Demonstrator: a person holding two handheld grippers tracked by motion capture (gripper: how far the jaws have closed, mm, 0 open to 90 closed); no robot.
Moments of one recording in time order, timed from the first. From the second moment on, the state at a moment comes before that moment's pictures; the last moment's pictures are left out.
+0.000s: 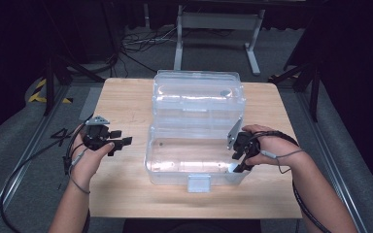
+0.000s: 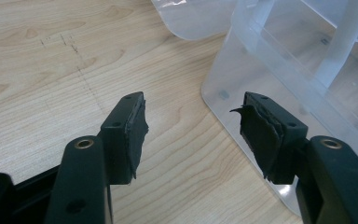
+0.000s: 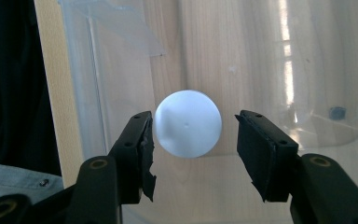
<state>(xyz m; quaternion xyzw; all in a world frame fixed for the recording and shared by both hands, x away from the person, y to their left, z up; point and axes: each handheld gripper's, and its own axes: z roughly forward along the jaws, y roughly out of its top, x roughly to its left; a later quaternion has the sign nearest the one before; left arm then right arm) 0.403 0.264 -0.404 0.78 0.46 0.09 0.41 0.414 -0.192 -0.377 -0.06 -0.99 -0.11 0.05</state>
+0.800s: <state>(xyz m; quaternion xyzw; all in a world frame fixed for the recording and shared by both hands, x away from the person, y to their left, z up) 0.399 0.261 -0.400 0.78 0.45 0.09 0.42 0.416 -0.209 -0.339 -0.10 -0.97 -0.23 0.00</state>
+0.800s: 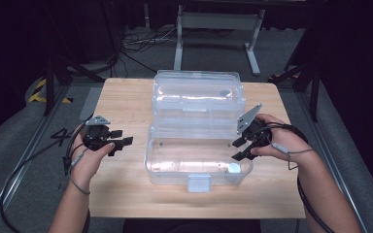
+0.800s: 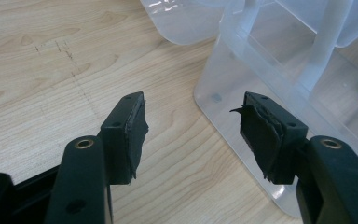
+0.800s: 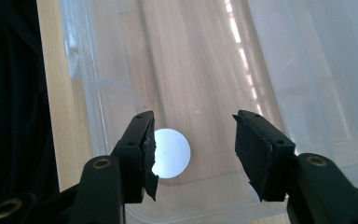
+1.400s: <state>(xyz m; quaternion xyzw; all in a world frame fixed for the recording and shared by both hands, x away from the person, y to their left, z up) 0.393 0.263 -0.398 0.78 0.45 0.09 0.42 0.422 -0.205 -0.306 -0.10 -0.95 -0.29 -0.04</state>
